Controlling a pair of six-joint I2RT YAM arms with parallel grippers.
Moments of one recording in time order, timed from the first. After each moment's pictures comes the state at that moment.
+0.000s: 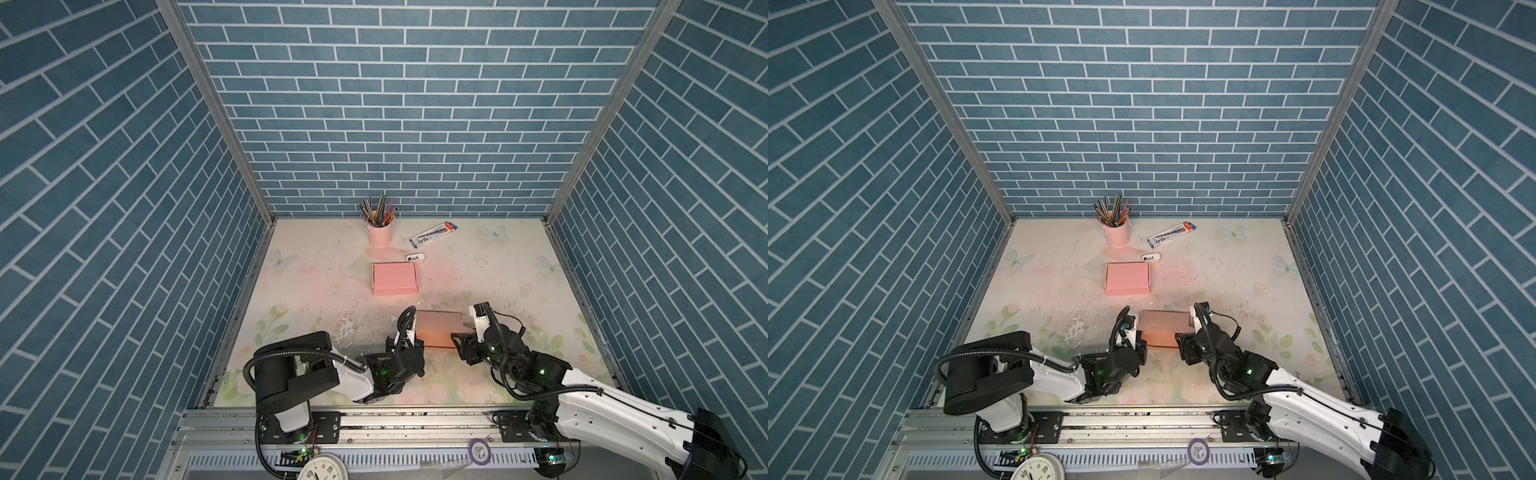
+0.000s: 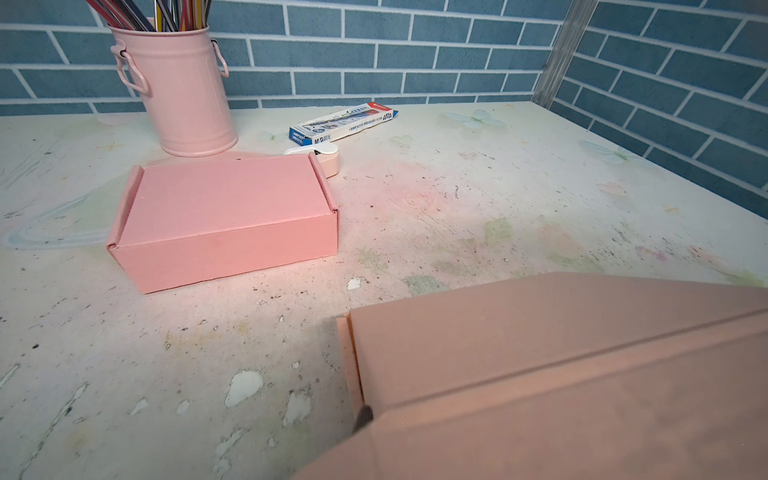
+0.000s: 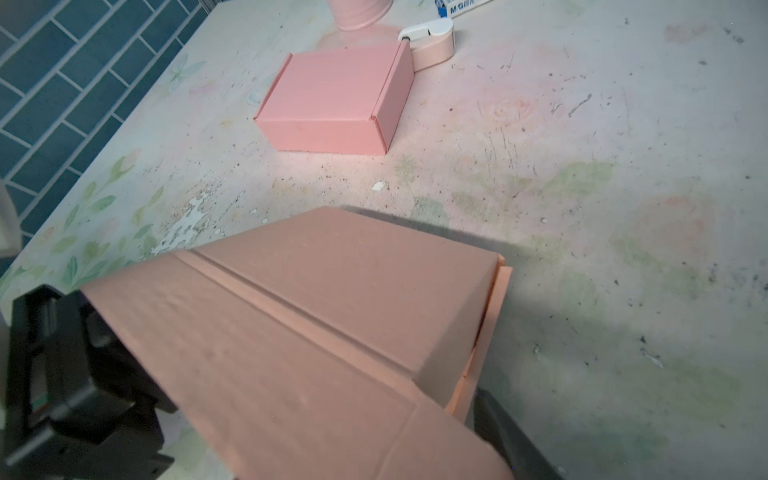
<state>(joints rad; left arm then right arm) -1.25 1.68 0.46 0.74 -0.81 -0.50 0.99 0.77 0.37 -0.25 0.22 0.57</state>
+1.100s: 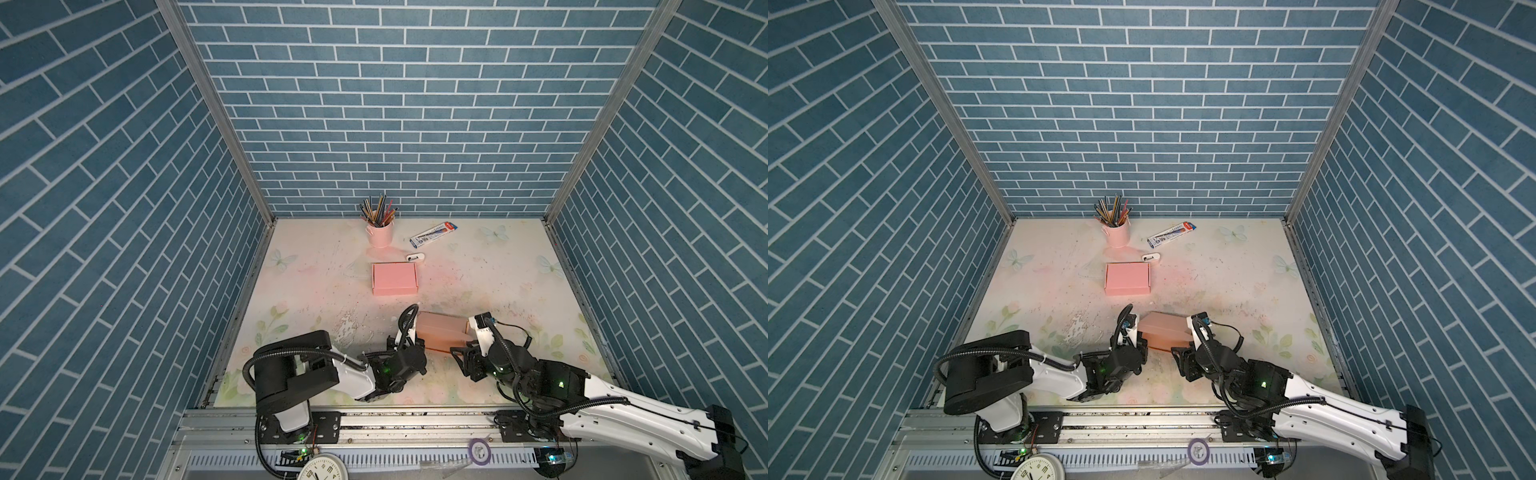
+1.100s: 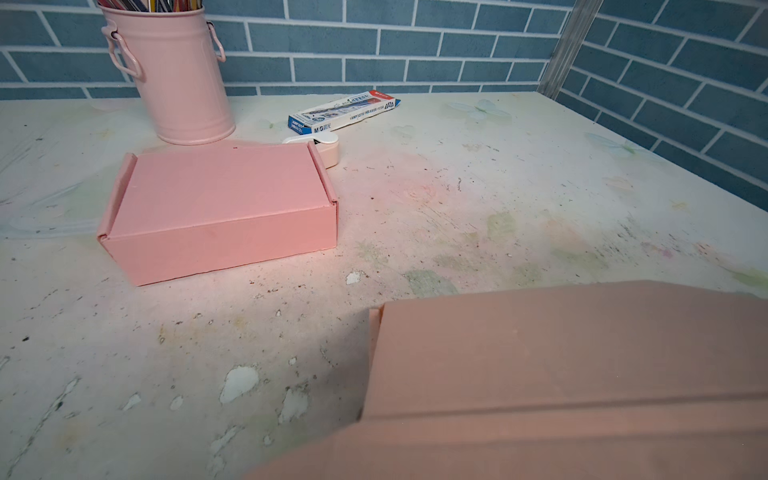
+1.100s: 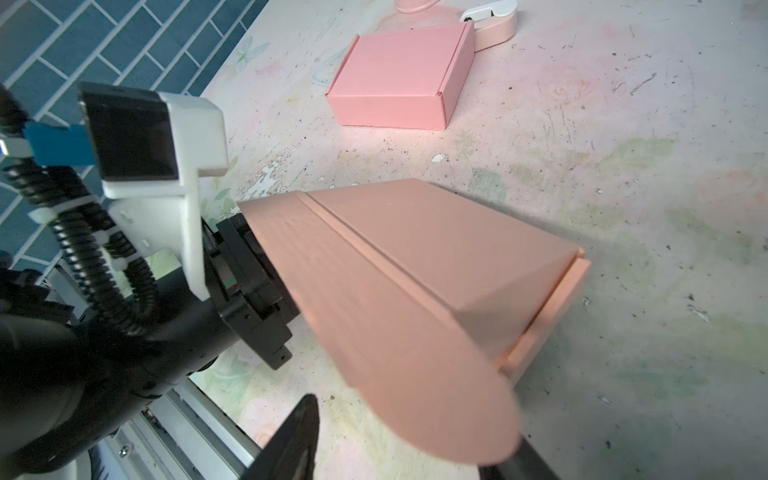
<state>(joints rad) -1.24 1.68 0.48 0.68 -0.80 -0.53 1.20 0.63 0.44 -0.45 0.29 0.68</state>
